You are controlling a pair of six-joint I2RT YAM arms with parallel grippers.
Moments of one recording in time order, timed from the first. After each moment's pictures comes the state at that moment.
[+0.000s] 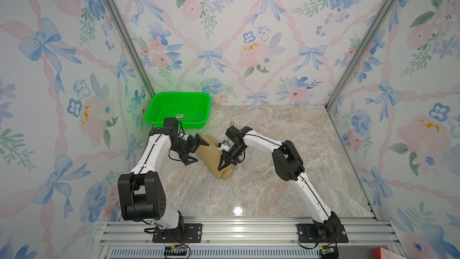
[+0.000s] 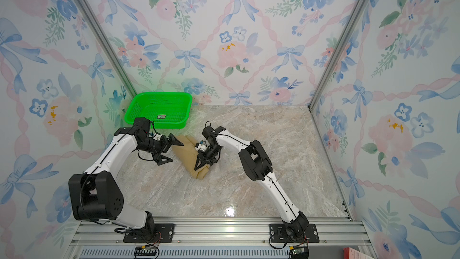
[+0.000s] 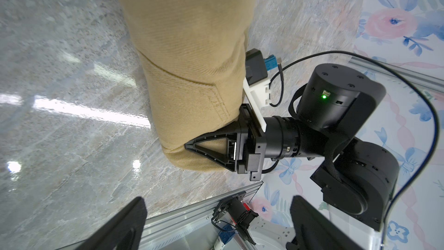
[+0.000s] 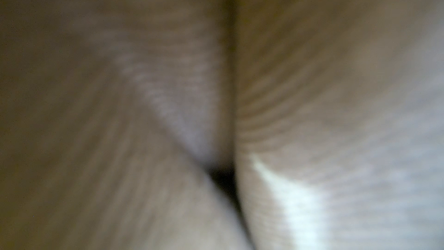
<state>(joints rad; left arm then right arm) 0.05 1.51 1.20 -1.04 0.68 -0.59 0.74 2.58 2.17 -1.10 -0.92 0.29</state>
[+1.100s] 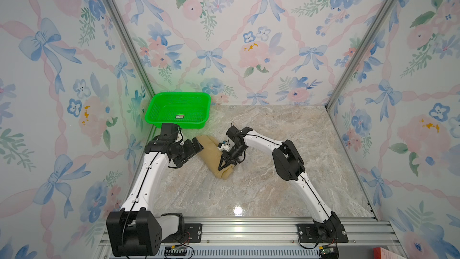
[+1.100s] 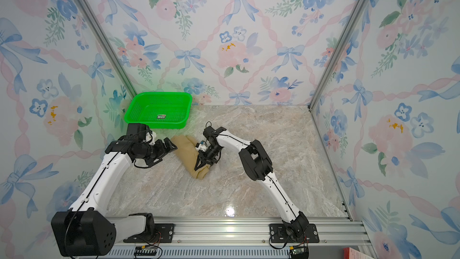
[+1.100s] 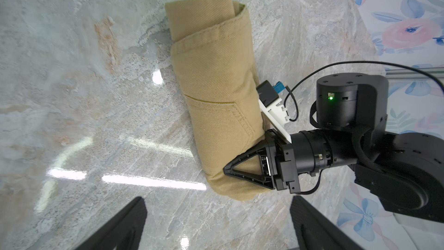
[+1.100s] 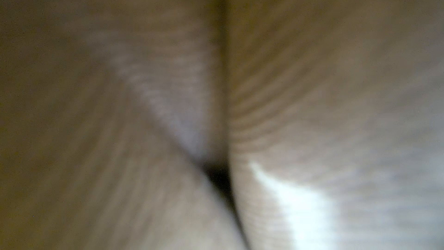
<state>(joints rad) -0.01 1.15 1.01 -0.87 0.34 -0.51 0.74 2.58 2.14 -1.08 -0.94 0.29</state>
